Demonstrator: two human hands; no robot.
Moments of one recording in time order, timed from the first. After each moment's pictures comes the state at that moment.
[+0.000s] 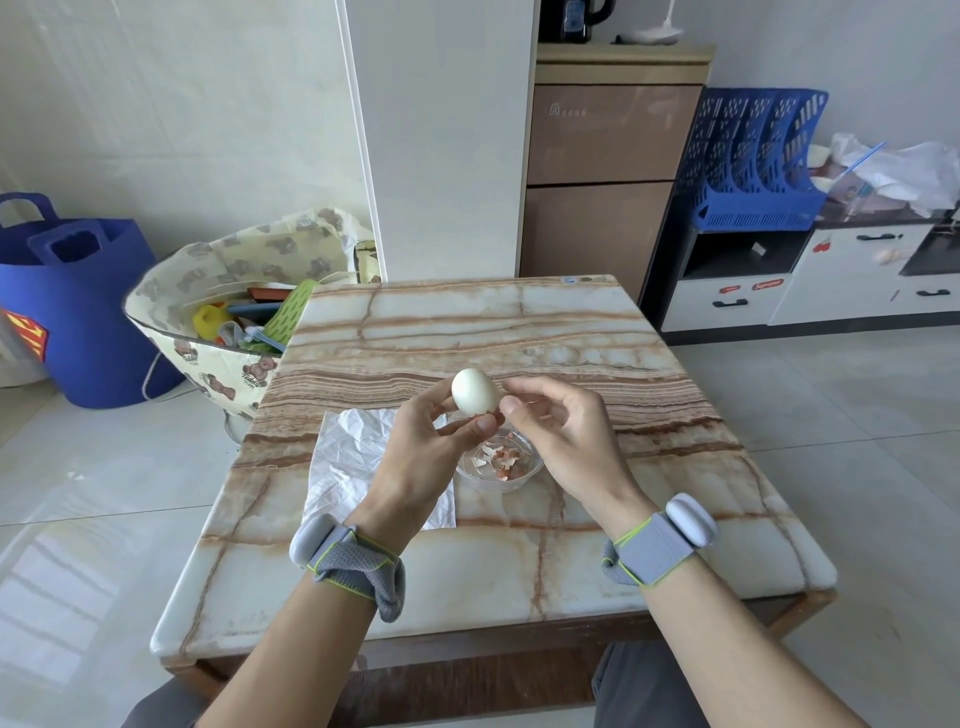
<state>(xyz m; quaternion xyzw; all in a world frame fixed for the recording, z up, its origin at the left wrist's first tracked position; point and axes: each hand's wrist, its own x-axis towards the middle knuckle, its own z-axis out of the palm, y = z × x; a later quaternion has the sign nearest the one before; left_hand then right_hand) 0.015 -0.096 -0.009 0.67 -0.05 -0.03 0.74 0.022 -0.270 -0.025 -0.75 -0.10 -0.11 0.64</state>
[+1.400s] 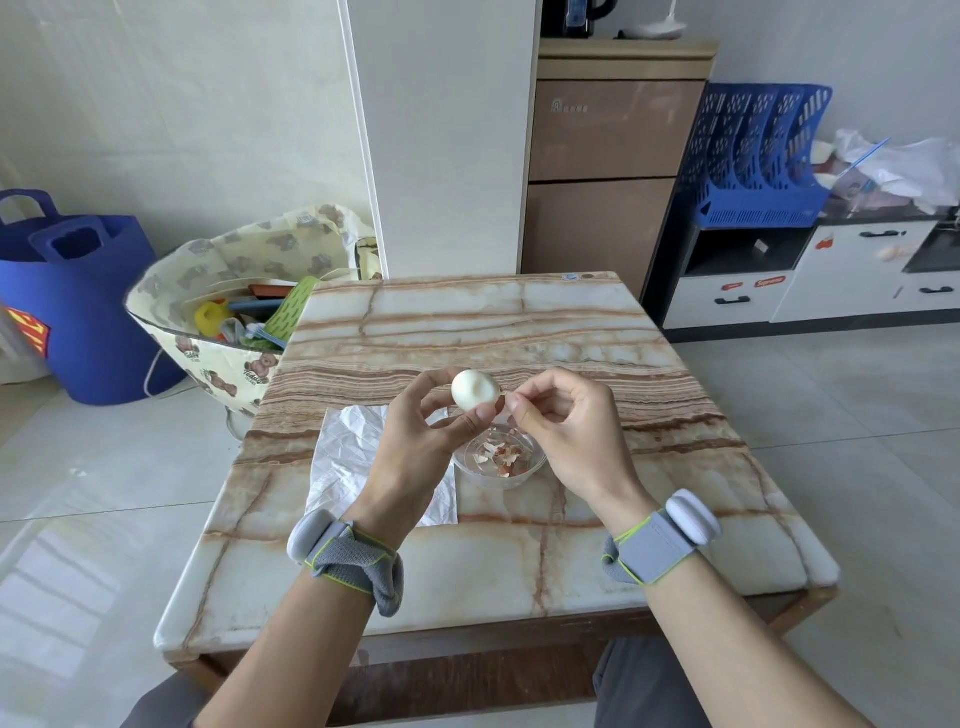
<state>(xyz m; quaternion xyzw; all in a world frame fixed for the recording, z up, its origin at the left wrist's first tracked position) 0.023 -0.091 -0.016 0.63 -0.04 0.00 0.77 0.020 -0.266 -0.018 -0.76 -0.09 -0.16 0.63</state>
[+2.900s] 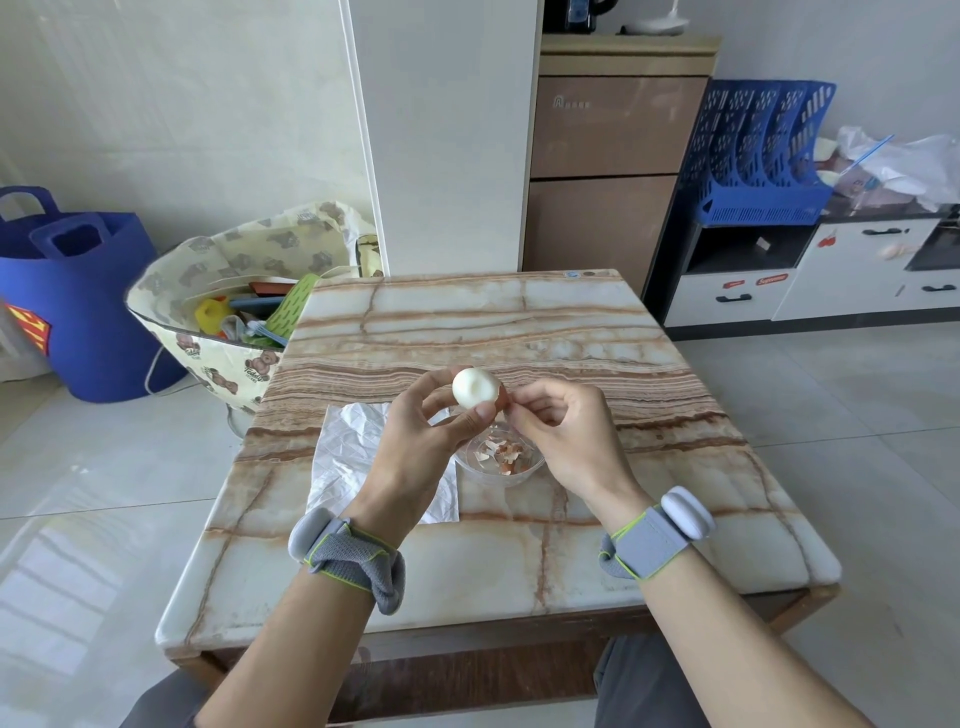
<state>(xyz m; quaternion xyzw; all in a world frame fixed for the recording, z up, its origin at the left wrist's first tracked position) 0.022 -0.090 -0.017 0.61 -0.03 -0.03 0.79 0.027 -0.267 -0.029 -0.78 -0.06 -0.12 0.61</state>
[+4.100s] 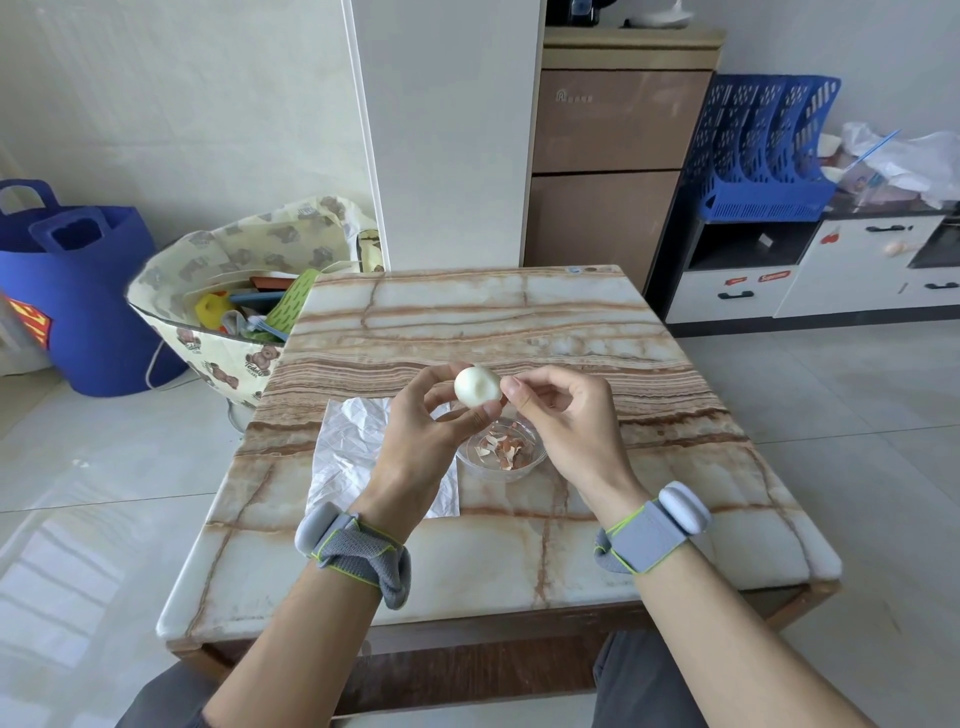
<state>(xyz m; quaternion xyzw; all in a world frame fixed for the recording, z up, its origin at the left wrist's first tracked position) 0.020 -0.094 -0.016 0.62 -0.02 -0.02 0.78 0.029 -0.263 -0.030 -0.75 -0.08 -0.16 0.64</state>
